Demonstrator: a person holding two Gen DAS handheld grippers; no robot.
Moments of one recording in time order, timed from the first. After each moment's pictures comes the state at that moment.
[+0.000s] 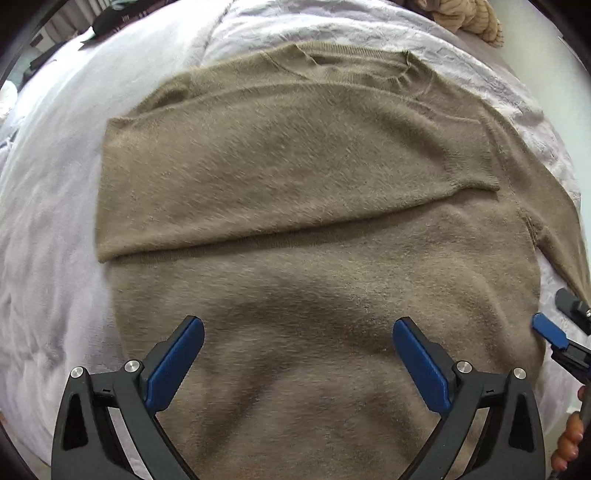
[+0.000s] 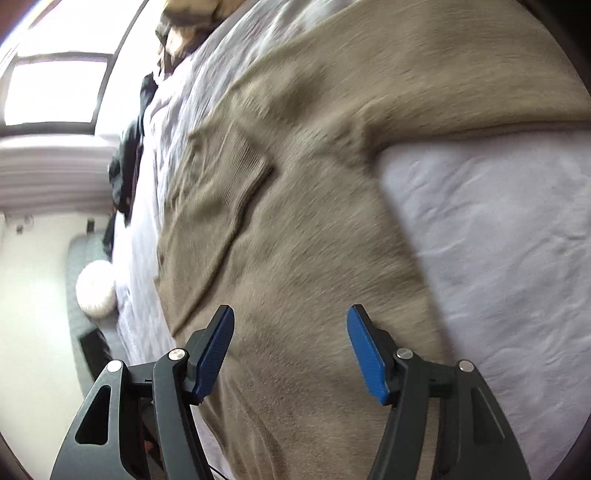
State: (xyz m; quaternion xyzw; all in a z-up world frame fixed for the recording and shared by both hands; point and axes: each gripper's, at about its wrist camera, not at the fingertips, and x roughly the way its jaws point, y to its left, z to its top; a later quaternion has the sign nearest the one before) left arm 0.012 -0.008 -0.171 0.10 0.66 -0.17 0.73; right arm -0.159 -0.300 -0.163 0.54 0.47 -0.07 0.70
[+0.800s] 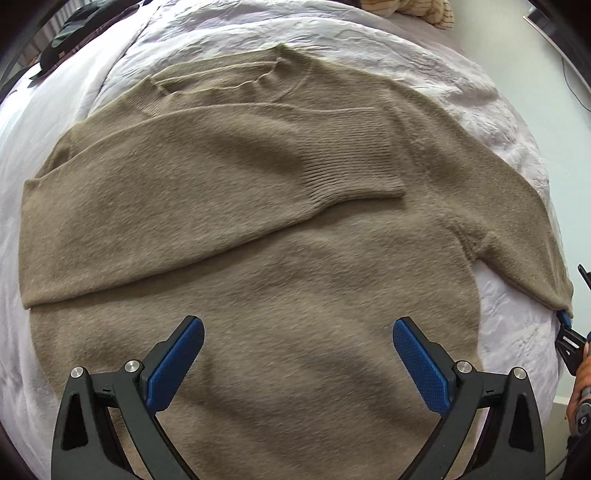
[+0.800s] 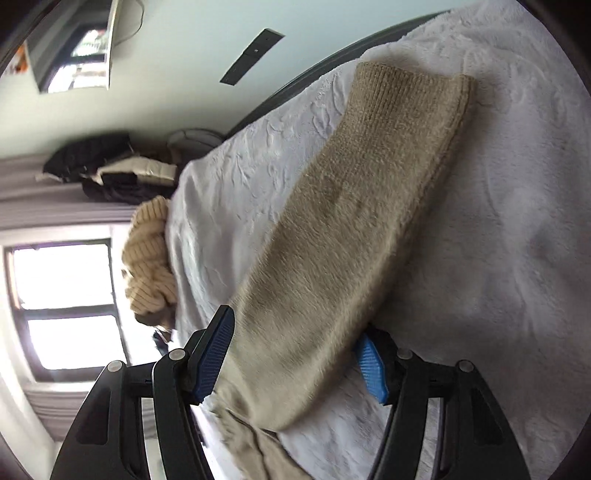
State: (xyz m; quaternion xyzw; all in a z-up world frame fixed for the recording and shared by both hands) left arm 0.002 -0.161 -0.183 0.10 0.64 -0.23 0.73; right arm -0.335 -0.503 -0.181 0.71 0.15 -0.30 0.62
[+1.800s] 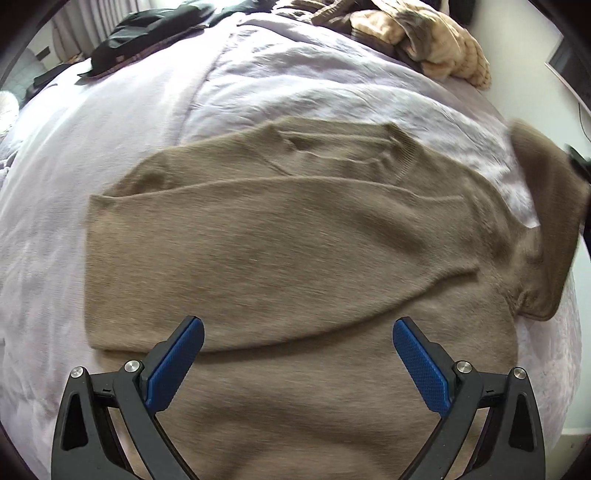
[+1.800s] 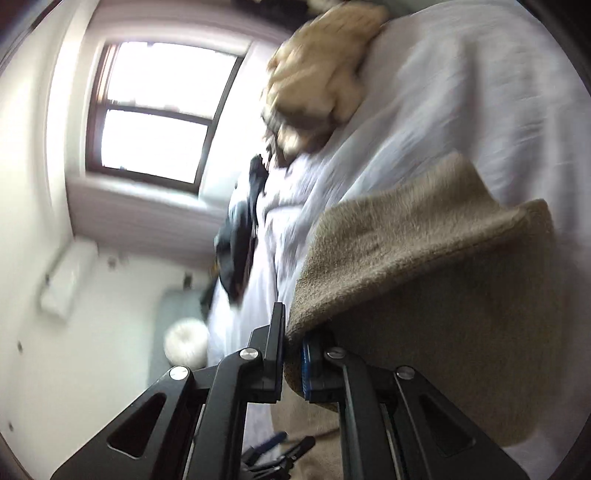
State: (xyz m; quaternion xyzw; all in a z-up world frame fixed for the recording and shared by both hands) left arm 0.065 -0.042 -0.157 0.07 0.58 -0.19 0.79; right arm -0.054 -0.357 -0.096 0.55 0.29 0.05 0.78
